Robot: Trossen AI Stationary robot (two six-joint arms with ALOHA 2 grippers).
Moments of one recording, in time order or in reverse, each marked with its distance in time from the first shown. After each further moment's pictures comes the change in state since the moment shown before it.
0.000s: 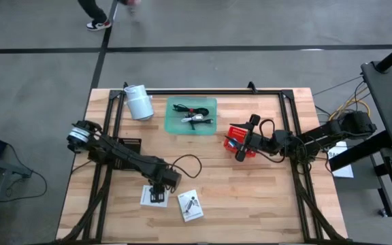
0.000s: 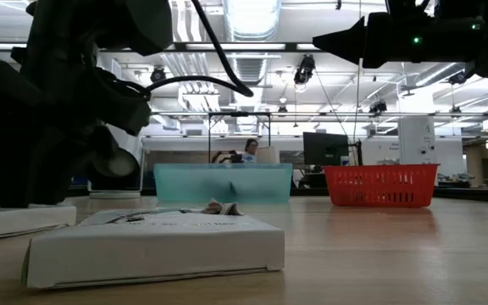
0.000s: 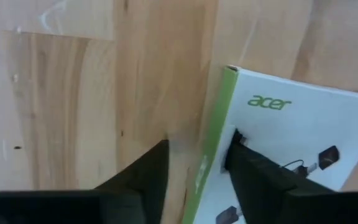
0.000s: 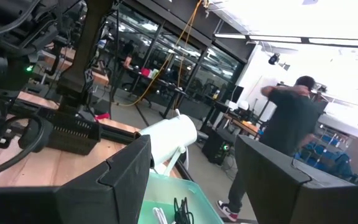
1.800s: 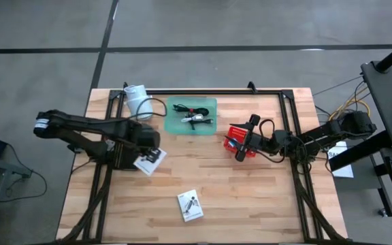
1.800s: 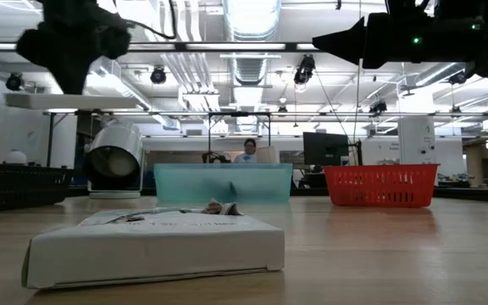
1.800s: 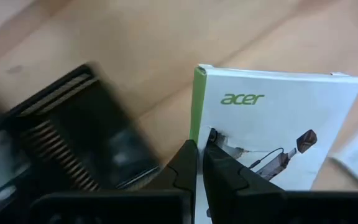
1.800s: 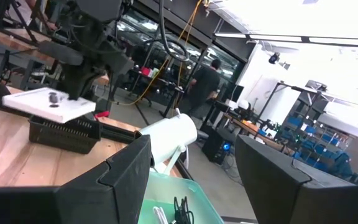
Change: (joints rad) left arm 0.276 -0.506 0.099 -0.504 -0.230 -0.643; right arm 0.000 0.000 0.000 -0.003 0.001 0.003
